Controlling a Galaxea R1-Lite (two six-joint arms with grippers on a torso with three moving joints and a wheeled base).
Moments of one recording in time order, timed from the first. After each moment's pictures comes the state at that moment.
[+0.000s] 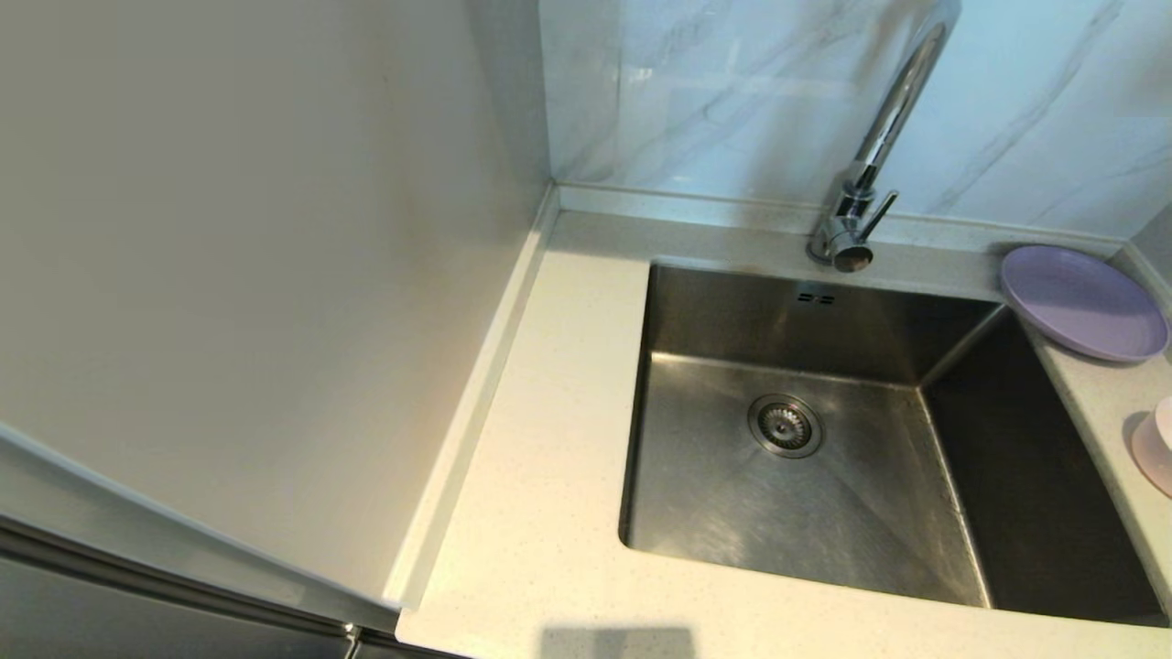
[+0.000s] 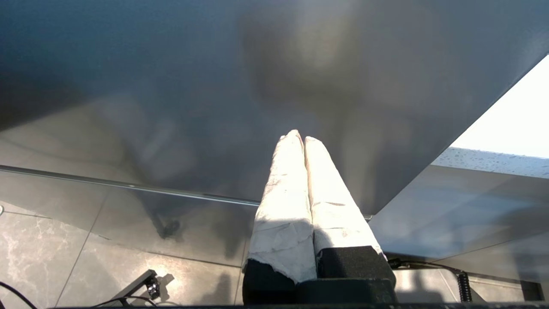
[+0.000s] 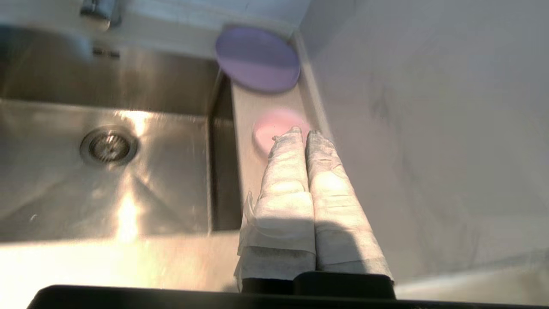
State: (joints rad) left arm 0.00 0.00 0.00 0.00 0.00 0.00; right arm -0.02 0.31 -0.87 0.47 -0.43 -0.17
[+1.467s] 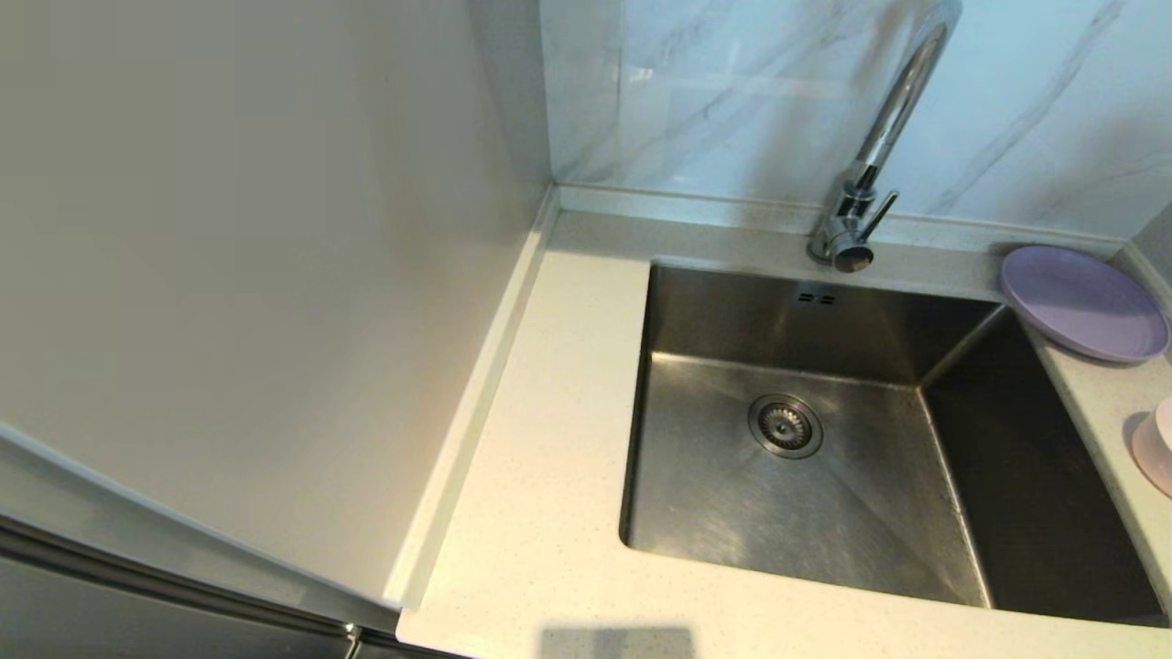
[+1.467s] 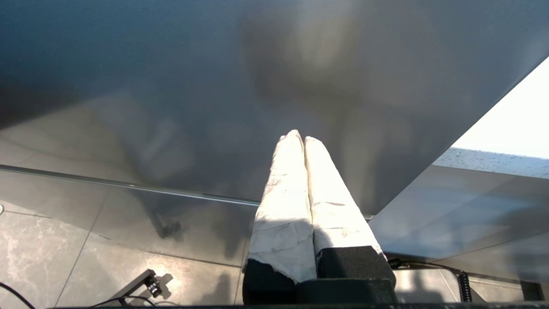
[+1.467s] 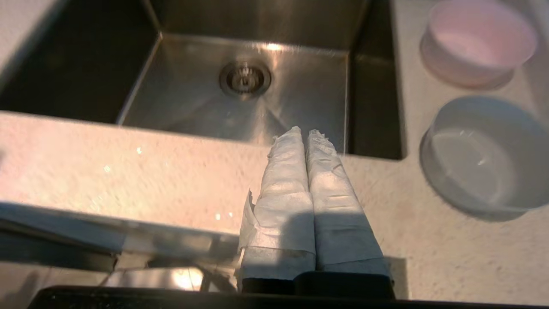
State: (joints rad) left arm 0.00 0.00 0.00 0.00 0.00 0.00; right arm 0.00 0.00 -0.22 0.23 -0.08 0.05
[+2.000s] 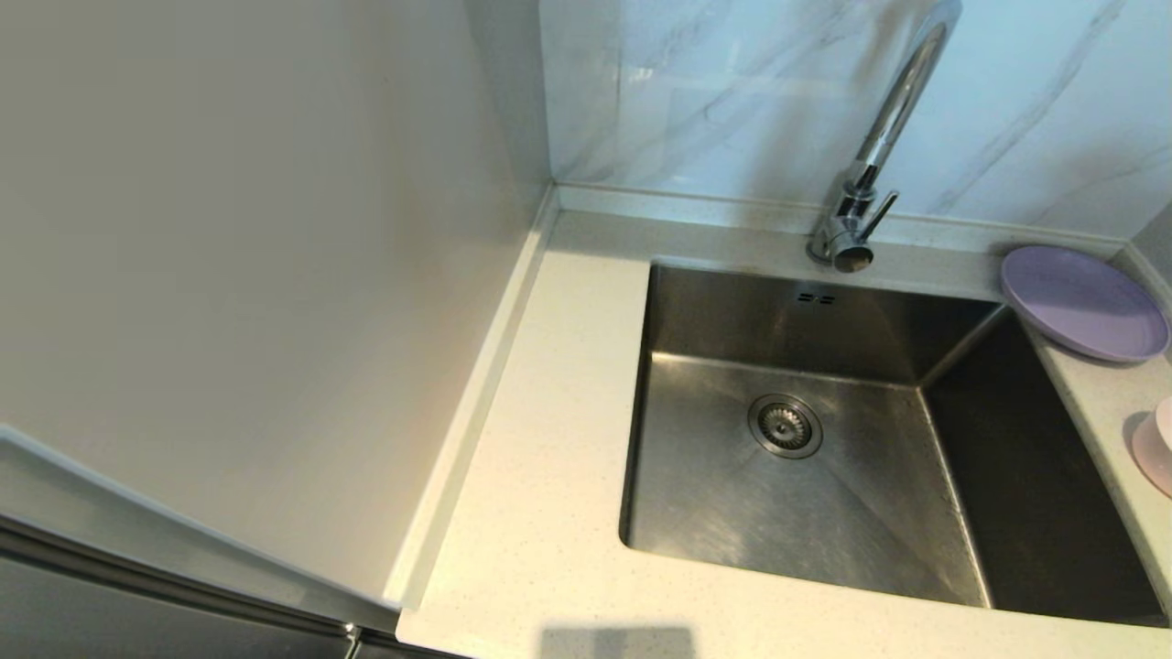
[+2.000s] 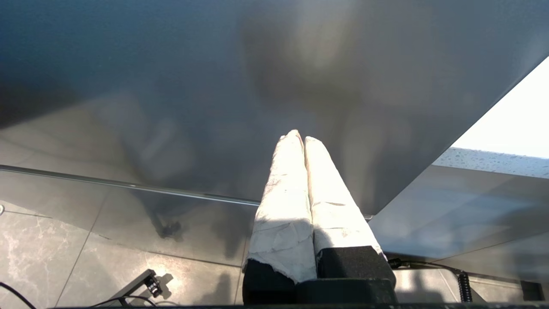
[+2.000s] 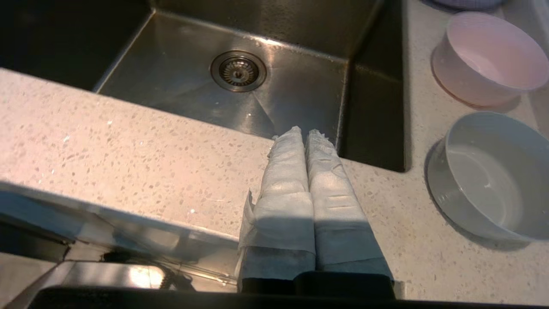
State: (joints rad) left arm 0.00 0.00 0.00 0.00 0.00 0.00; right arm 0.00 0.00 -0.01 0.00 -0.05 -0.11
